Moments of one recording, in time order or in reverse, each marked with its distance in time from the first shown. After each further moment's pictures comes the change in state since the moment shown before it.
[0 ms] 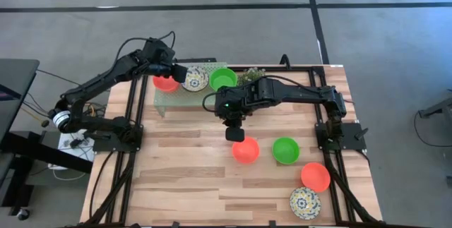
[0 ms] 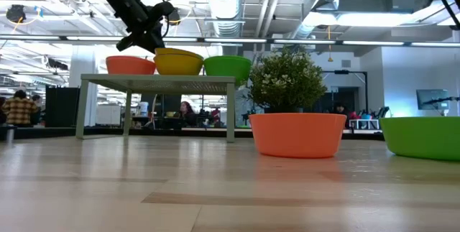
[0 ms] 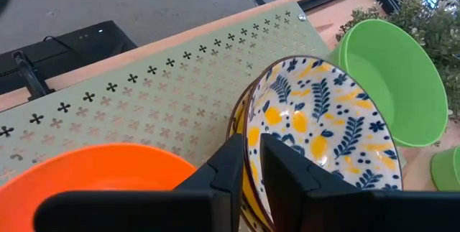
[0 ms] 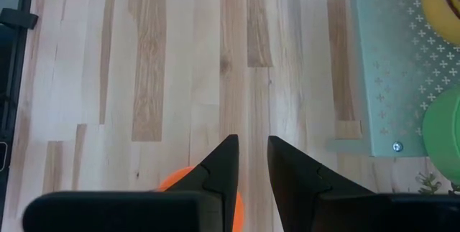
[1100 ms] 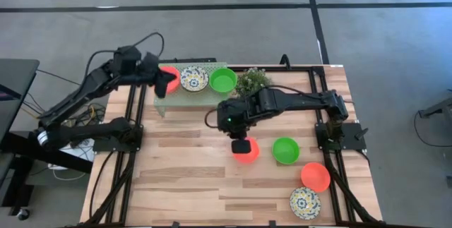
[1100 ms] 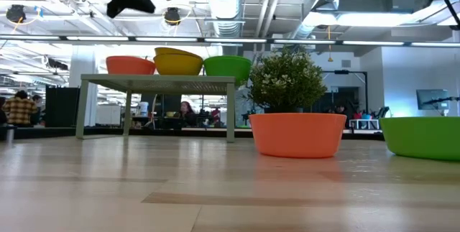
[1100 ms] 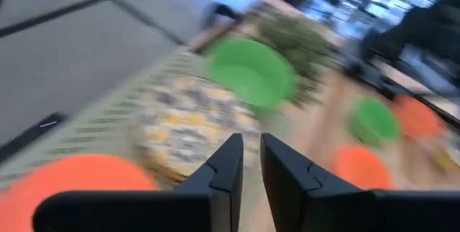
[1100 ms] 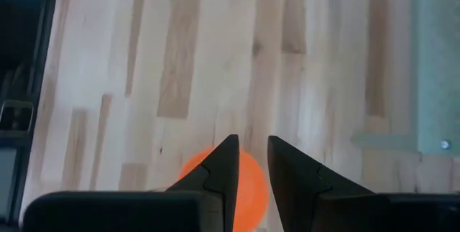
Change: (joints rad) left arm -0.101 -0.328 -0.022 -0.046 0.120 0.200; right arm 0.092 0.000 0.000 -0.055 -0.001 -0.021
